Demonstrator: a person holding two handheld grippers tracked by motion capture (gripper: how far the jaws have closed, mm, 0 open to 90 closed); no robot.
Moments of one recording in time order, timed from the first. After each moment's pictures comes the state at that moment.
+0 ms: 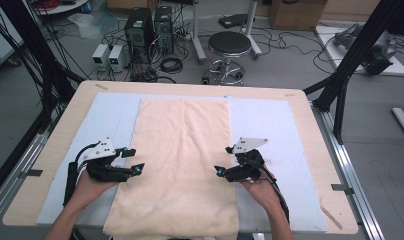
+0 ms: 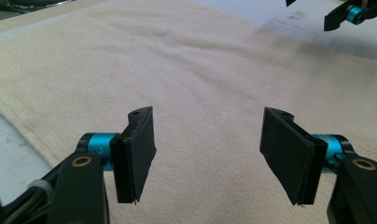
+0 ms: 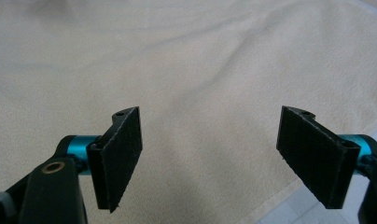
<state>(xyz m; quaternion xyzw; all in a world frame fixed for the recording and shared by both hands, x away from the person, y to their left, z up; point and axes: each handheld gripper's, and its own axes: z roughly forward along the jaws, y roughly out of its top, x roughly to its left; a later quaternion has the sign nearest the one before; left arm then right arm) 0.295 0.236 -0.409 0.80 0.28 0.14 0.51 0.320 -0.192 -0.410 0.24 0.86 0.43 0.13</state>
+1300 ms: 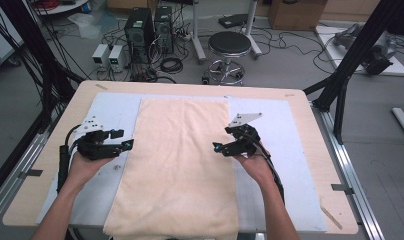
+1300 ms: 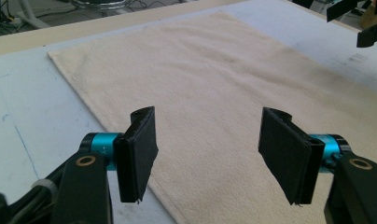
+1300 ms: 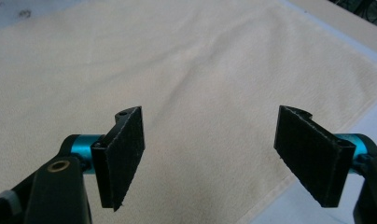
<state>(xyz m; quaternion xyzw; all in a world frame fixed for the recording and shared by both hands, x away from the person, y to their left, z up) 0.341 0.267 -0.391 0.76 0.37 0.16 0.51 0.375 -0.181 -0.384 0.28 0.86 0.41 0.14</state>
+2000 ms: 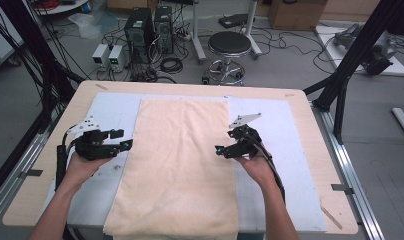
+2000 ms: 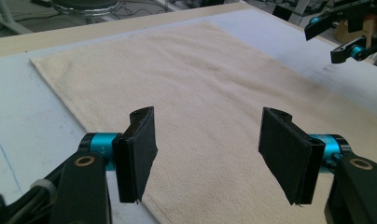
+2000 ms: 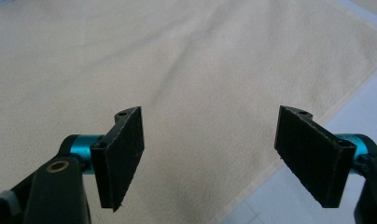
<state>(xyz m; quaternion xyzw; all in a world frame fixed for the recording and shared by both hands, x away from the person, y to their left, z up) 0.339 0.271 -0.389 0.75 0.36 0.13 0.53 0.372 -0.185 -0.384 0.31 0.86 0.37 0.12</state>
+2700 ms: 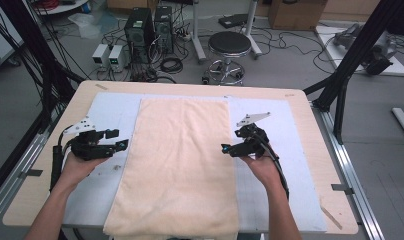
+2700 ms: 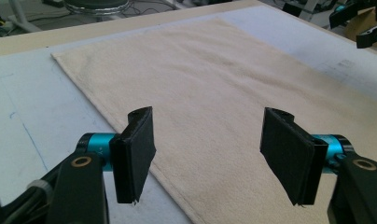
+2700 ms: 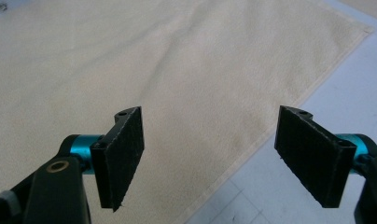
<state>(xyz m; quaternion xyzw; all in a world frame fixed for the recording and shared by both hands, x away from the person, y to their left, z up) 0.342 0.285 -0.394 0.75 0.36 0.15 0.53 0.367 -0.200 -0.376 0.34 0.85 0.37 0.13</state>
